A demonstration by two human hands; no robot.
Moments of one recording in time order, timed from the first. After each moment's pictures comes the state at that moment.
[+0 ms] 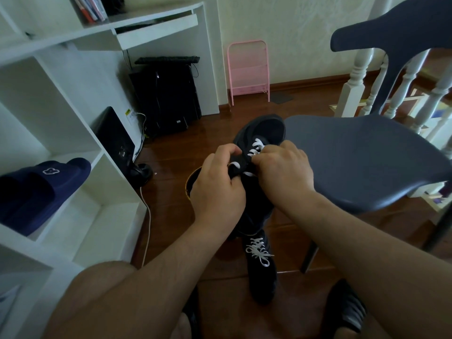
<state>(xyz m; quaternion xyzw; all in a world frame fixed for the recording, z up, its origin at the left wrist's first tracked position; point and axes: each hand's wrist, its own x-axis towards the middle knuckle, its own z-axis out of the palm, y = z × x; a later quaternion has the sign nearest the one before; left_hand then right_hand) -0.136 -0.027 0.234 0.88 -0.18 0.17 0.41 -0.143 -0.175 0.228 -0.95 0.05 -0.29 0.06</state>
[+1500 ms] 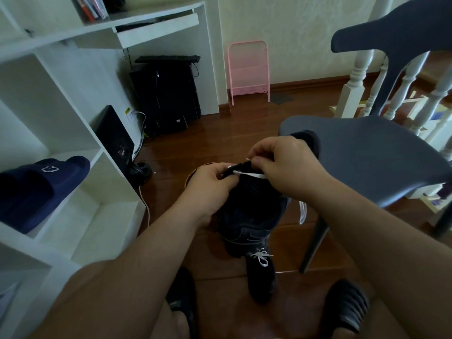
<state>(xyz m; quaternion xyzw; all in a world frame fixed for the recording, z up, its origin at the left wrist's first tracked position) -0.108 -0.009 0.237 0.77 -0.08 -0.19 0.60 -0.159 -0.185 0.272 -0.93 0.03 -0.14 0.33</state>
